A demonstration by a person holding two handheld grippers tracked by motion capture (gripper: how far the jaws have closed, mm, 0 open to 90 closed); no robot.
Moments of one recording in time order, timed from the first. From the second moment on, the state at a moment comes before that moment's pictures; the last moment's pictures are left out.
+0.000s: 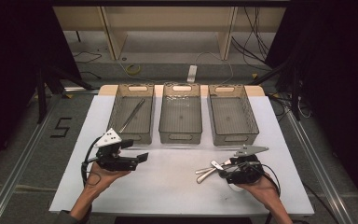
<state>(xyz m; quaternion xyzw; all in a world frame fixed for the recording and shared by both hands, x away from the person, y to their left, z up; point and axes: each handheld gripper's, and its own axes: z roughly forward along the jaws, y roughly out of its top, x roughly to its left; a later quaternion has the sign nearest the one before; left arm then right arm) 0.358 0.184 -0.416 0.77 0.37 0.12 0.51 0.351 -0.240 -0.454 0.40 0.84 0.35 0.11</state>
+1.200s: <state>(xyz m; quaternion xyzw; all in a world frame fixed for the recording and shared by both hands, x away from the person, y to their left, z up) 0.350 0.183 -0.415 0.77 0.37 0.14 0.50 0.365 -0.229 -0.464 0.39 0.88 0.27 0.08</state>
